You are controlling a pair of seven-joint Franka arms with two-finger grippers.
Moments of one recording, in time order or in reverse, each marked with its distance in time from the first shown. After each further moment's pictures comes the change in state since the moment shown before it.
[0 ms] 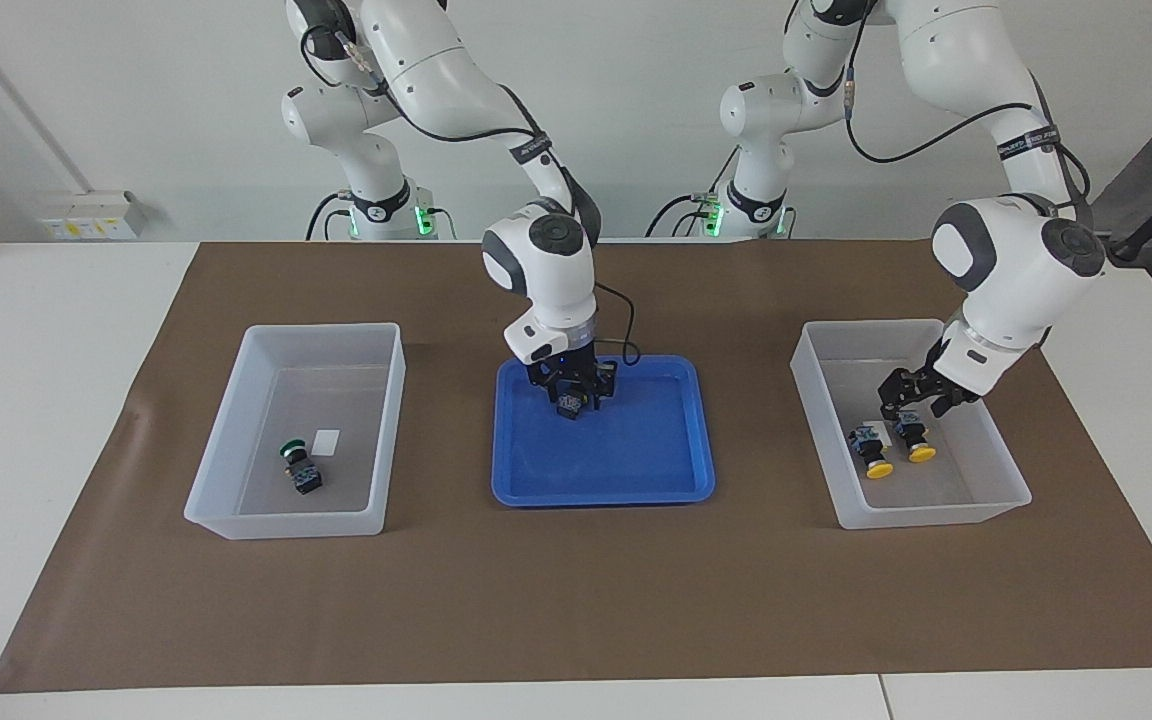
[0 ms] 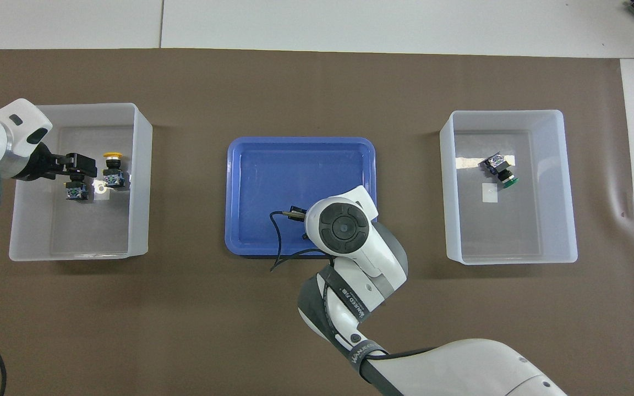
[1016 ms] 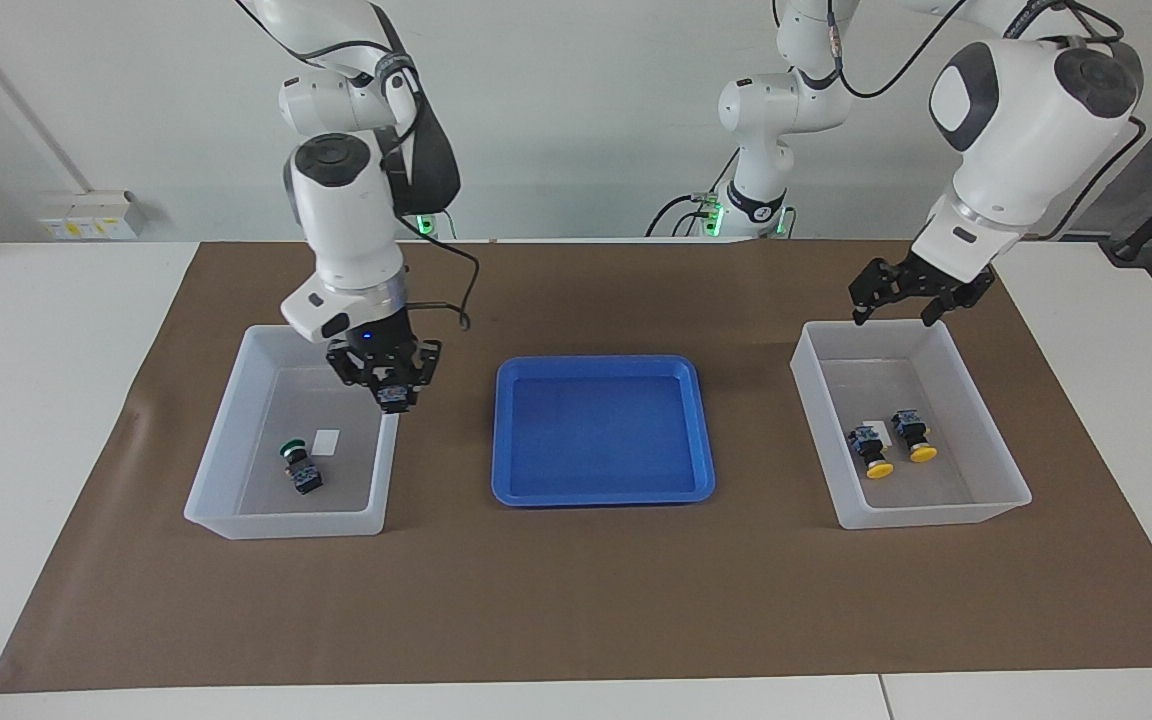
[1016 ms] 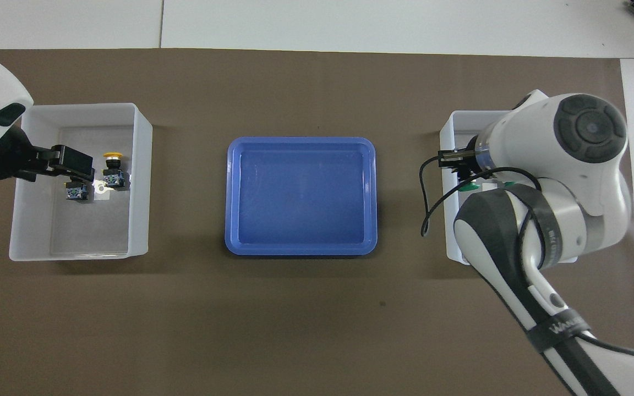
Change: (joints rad) left arm -0.133 -0.217 -0.021 0.222 0.000 -0.492 -0.124; right arm -0.440 -0.281 -0.022 0.058 -0.015 -0.374 -0.857
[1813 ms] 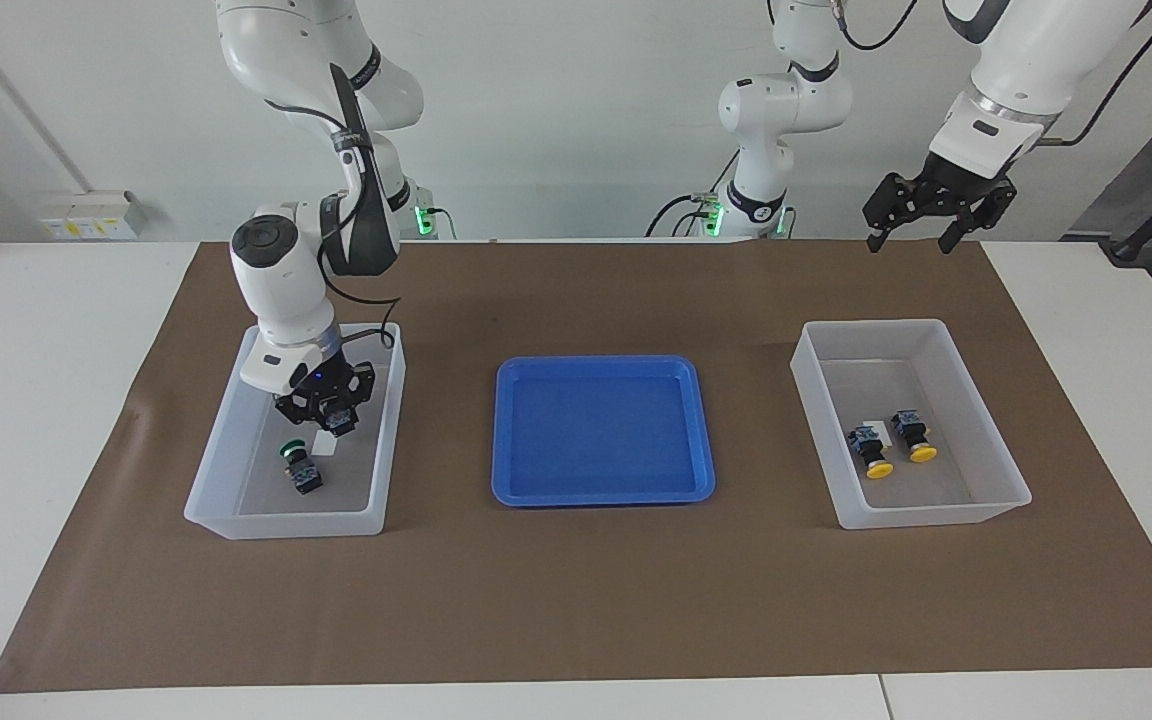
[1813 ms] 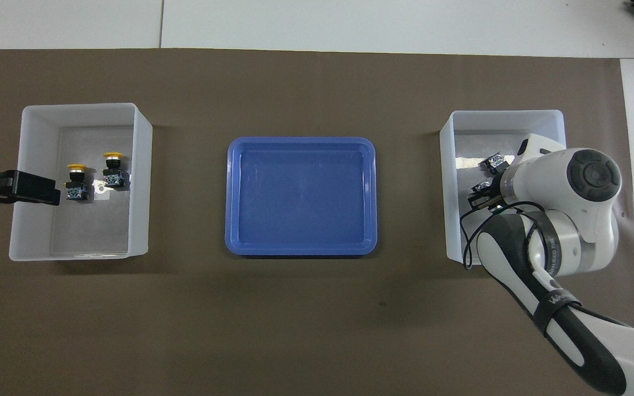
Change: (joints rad) left arm 0.002 -0.113 0.009 -0.003 0.000 -0.078 0.000; right arm -0.108 0.038 0.001 -0.291 0.004 0.296 -0.391
